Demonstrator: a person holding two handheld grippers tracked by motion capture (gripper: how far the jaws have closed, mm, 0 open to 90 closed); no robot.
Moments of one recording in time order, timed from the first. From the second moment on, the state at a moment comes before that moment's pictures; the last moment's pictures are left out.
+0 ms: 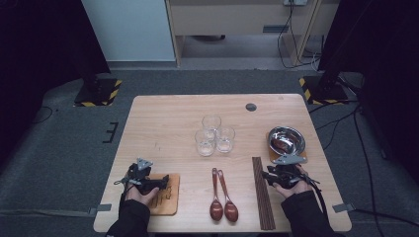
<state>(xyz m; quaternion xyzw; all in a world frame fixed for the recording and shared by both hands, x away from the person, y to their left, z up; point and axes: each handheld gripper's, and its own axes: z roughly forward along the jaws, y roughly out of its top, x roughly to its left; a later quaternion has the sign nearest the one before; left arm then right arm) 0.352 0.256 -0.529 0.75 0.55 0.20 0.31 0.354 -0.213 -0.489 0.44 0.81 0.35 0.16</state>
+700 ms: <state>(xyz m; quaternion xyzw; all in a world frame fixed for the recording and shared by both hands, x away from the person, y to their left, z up) 0.353 0.256 -0.529 0.75 0.55 0.20 0.31 0.353 -0.212 -0.506 0.44 0.83 0.32 0.15</state>
